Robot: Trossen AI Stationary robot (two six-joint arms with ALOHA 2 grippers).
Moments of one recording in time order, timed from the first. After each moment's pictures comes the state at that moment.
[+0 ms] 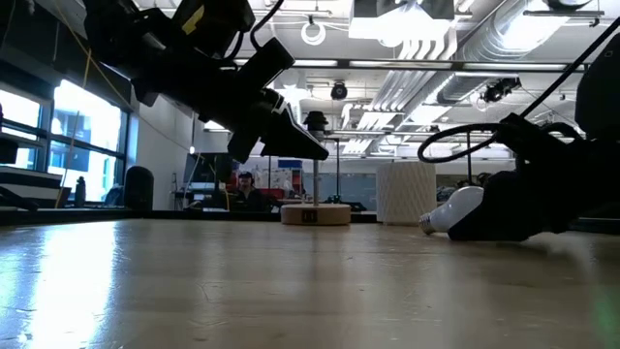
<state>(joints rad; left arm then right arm) -0.09 1.74 0.72 0.60 -0.30 0.34 0.56 1.83 0.48 0.10 1.06 1.15</state>
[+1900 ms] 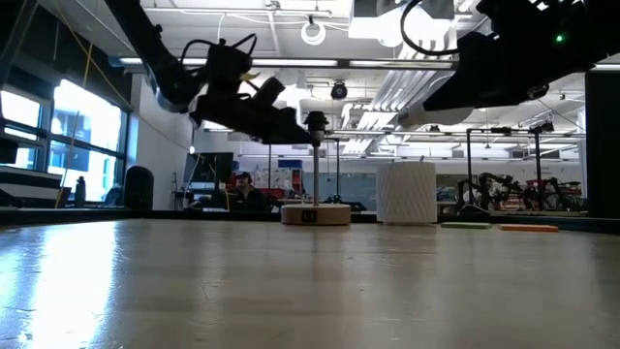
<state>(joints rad) 0.52 1.76 0.81 0.78 0.02 0.20 0.53 1.42 0.65 -0.20 1.29 0.75</state>
